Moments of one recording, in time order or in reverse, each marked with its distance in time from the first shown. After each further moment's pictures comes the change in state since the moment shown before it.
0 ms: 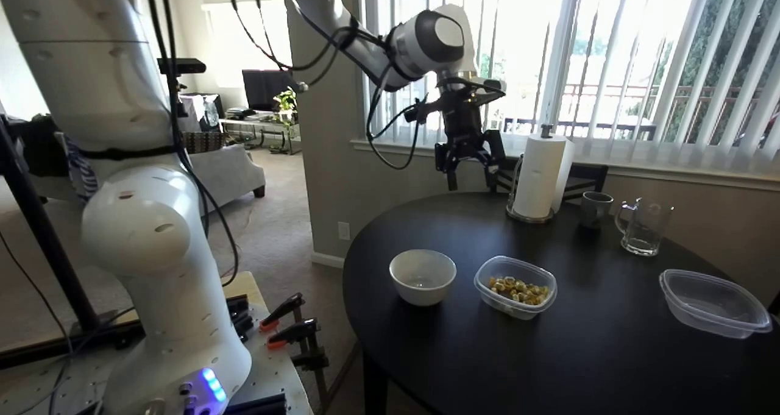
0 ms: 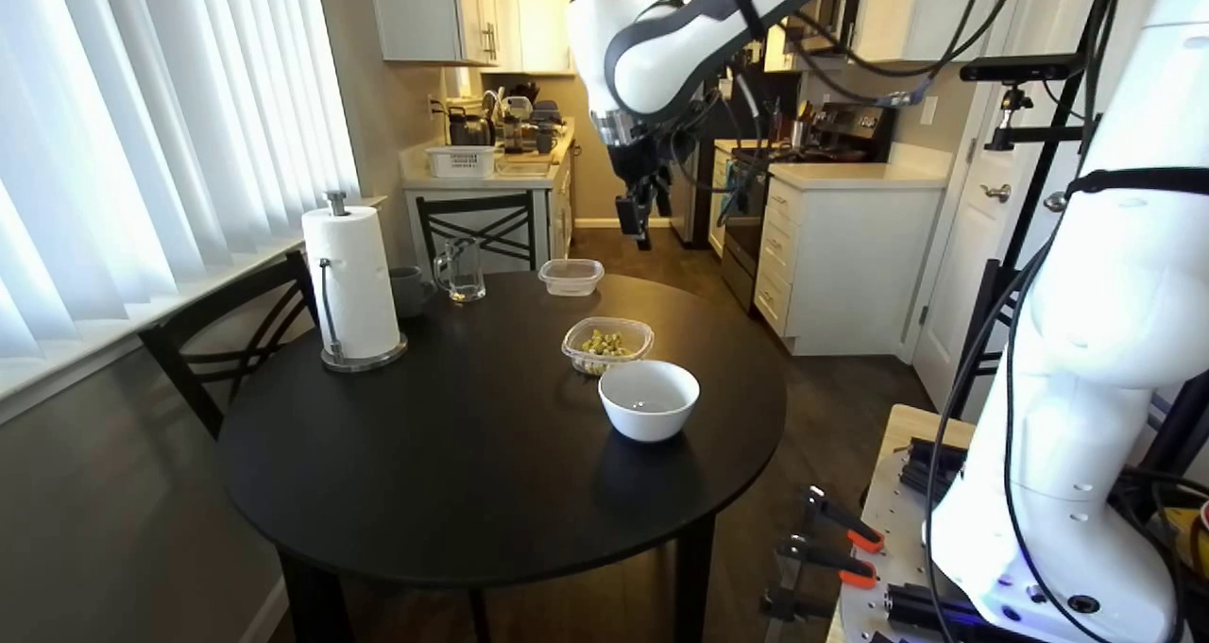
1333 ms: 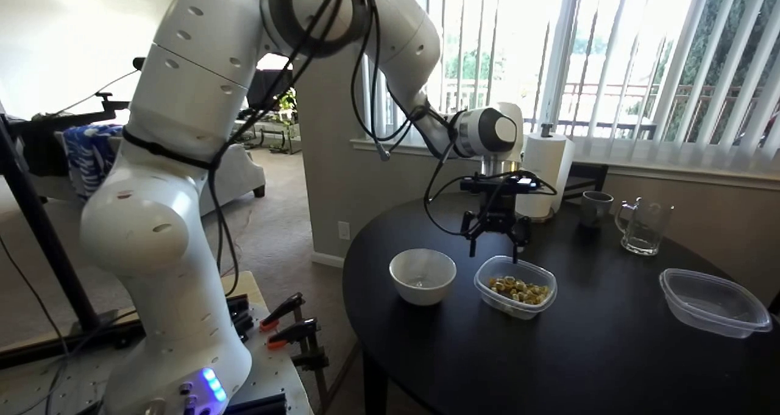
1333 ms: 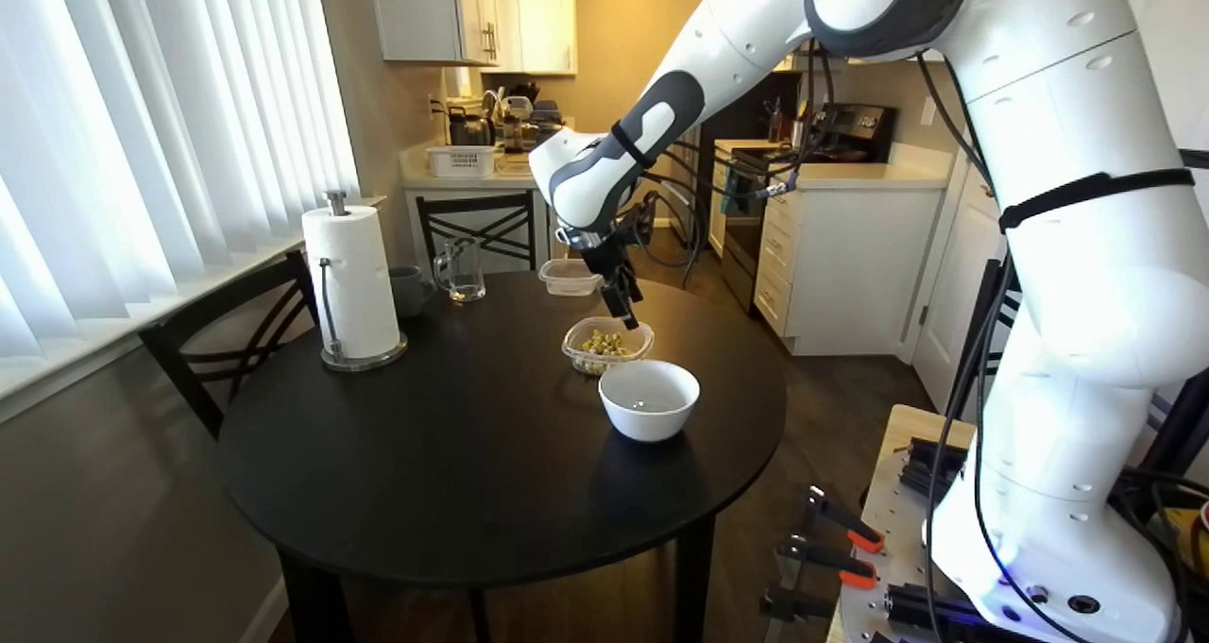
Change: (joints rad) arm -0.016 0.538 -0.056 0.336 0.064 -0.001 -0.382
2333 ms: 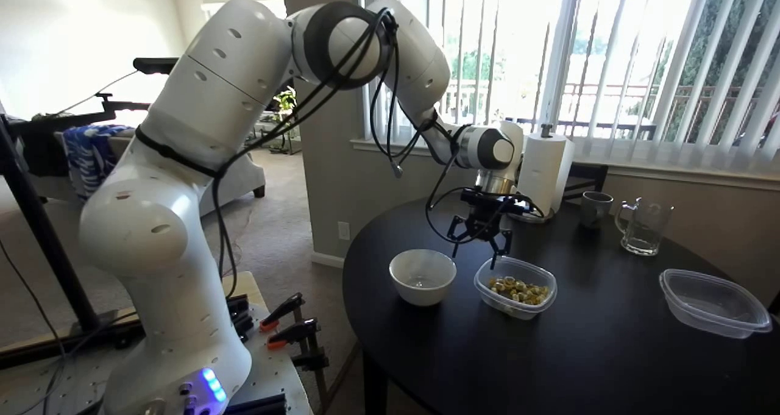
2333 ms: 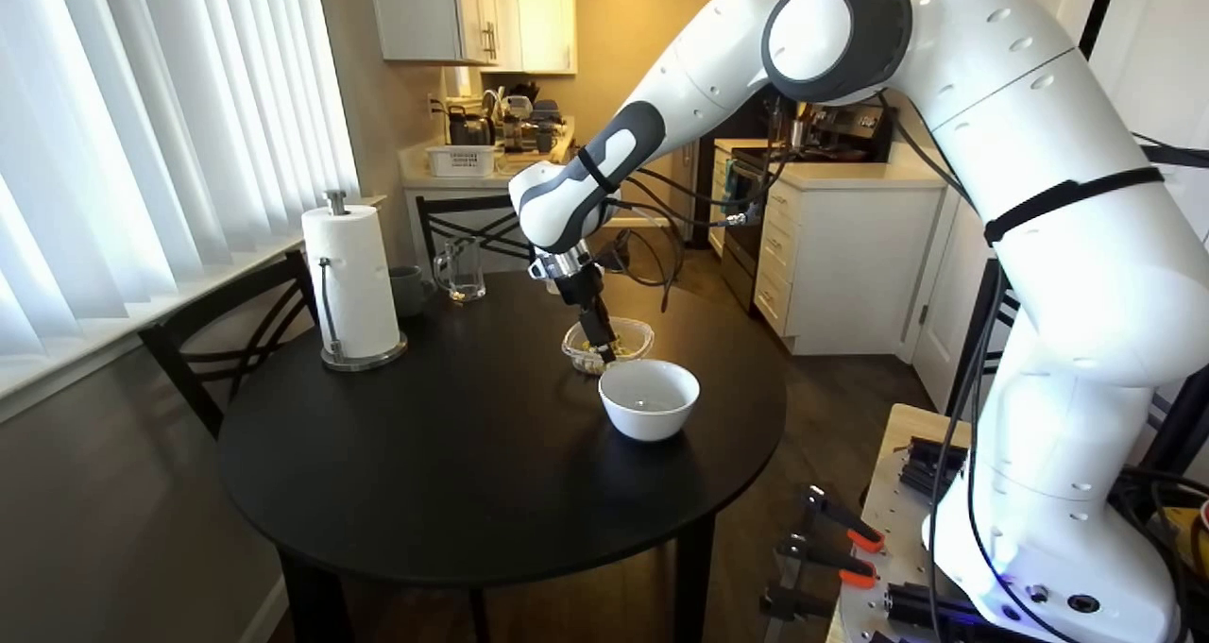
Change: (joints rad) arm -0.011 0.157 0.066 0.144 0.162 -0.059 -0.220
